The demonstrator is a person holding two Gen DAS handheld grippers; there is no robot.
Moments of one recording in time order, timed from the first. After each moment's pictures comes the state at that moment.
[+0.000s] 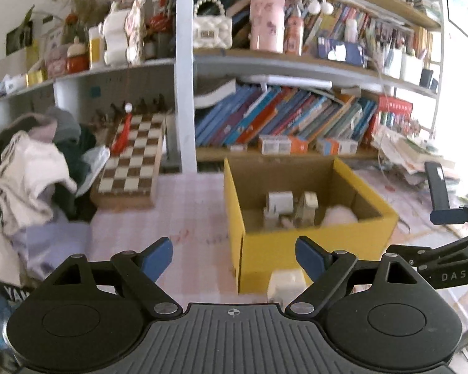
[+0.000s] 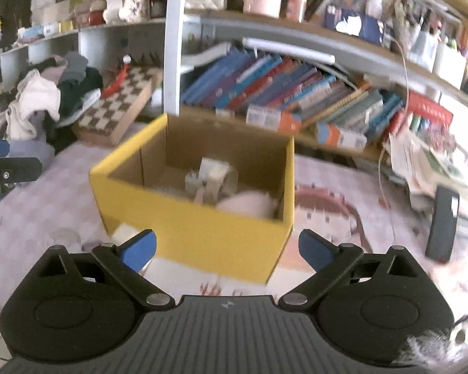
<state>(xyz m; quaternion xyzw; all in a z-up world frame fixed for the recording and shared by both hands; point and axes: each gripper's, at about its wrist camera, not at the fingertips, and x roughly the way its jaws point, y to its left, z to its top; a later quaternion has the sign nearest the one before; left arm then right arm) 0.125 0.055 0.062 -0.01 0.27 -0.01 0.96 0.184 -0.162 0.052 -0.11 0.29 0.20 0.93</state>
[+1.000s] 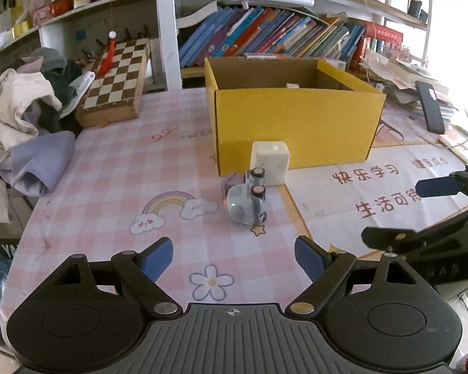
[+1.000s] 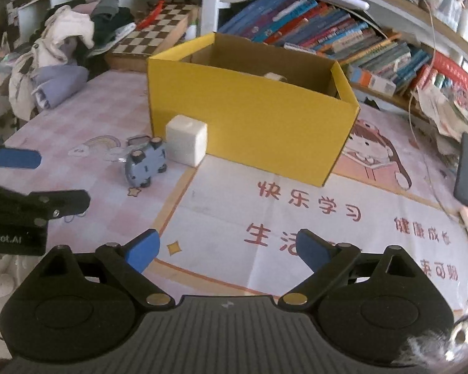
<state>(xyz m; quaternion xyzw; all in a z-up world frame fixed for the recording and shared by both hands) 0.082 0.029 -0.016 0.01 0.37 -0.02 0.93 0.125 -0.139 -0.017 -0.13 0.37 0.22 0.89</state>
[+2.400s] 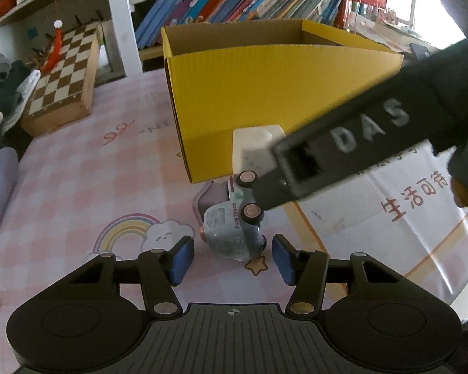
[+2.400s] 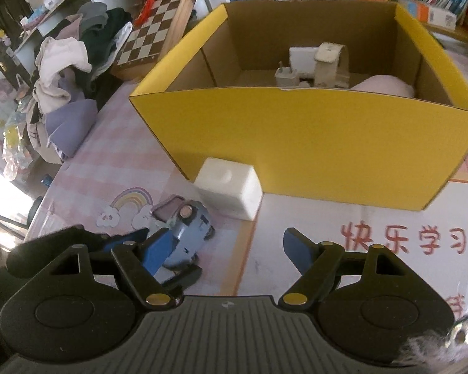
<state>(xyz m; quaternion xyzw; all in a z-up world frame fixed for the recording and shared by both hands) 0.163 0.021 -0.058 0.05 0.41 -0.07 0.91 0.242 -0.082 -0.022 0.00 0.49 0.30 0.82</state>
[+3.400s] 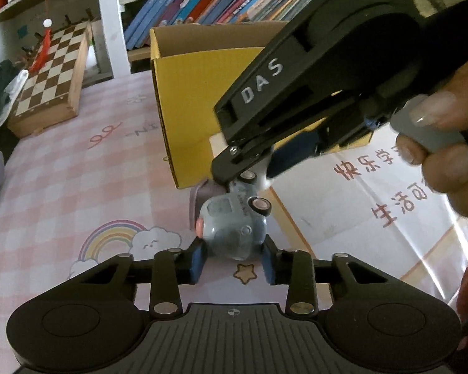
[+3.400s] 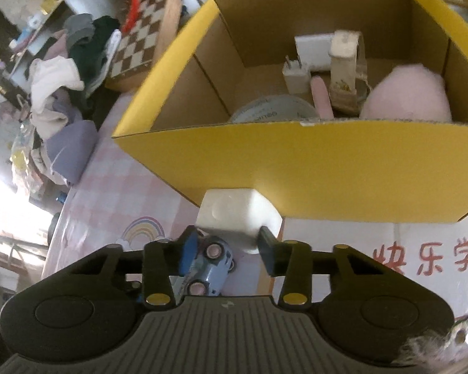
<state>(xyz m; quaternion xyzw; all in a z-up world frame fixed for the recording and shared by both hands) 0.160 0.018 -0.057 0.05 0.40 -0.10 0.91 0.275 -0.068 -0.024 0.05 0.51 0.30 0.80</state>
